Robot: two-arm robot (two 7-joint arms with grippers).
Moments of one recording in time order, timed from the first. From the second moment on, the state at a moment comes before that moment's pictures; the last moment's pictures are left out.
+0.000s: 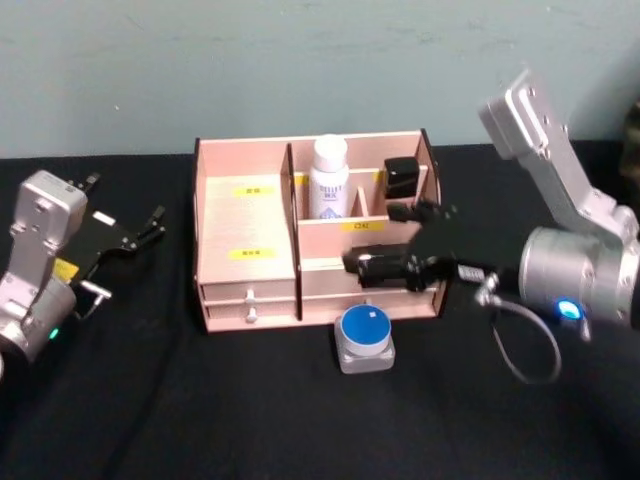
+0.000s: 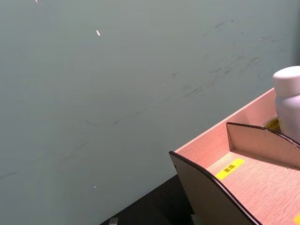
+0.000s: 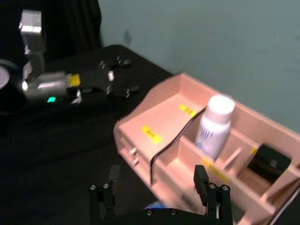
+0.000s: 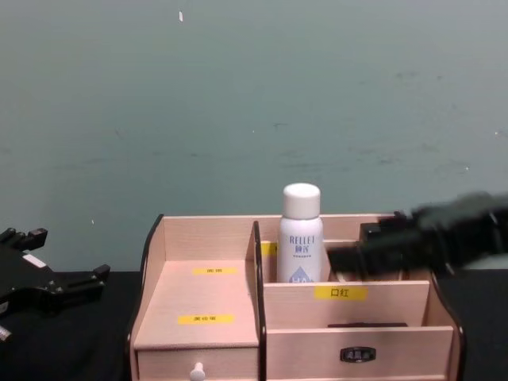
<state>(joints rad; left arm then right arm) -0.20 0.60 0.45 -1.41 -0.25 -0.12 0.03 0.23 0.65 -0.43 -1.94 0.55 0.58 0.40</state>
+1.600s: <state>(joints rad) -0.20 0.60 0.45 -1.41 -0.25 -0.12 0.03 0.20 0.58 -0.56 -1.82 0.34 0.70 0.32</state>
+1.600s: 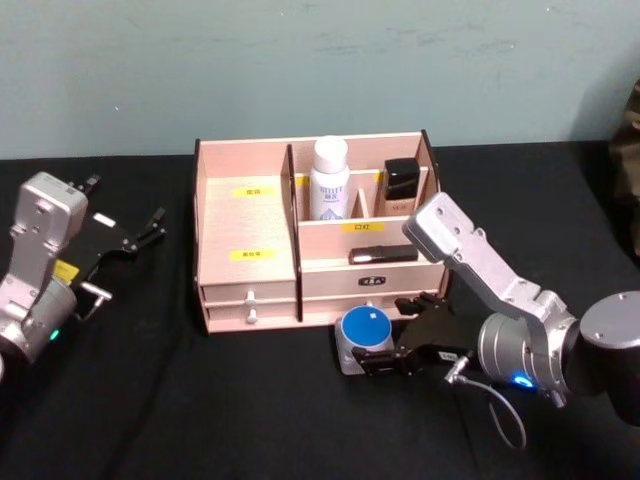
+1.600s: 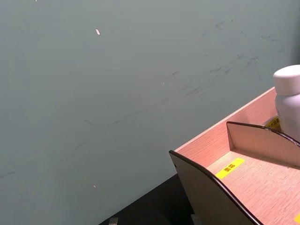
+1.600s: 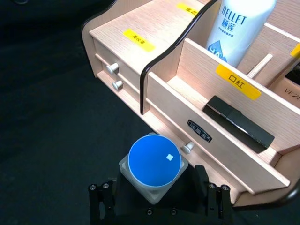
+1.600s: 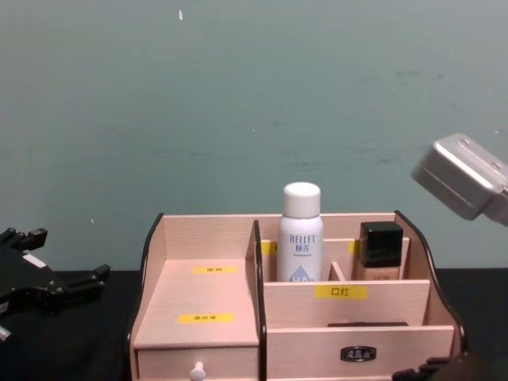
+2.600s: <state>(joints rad) -0.20 0.60 0.45 -1.41 -0.25 -0.12 0.03 0.21 0.51 -0.54 -1.74 0.29 0.69 0.38</state>
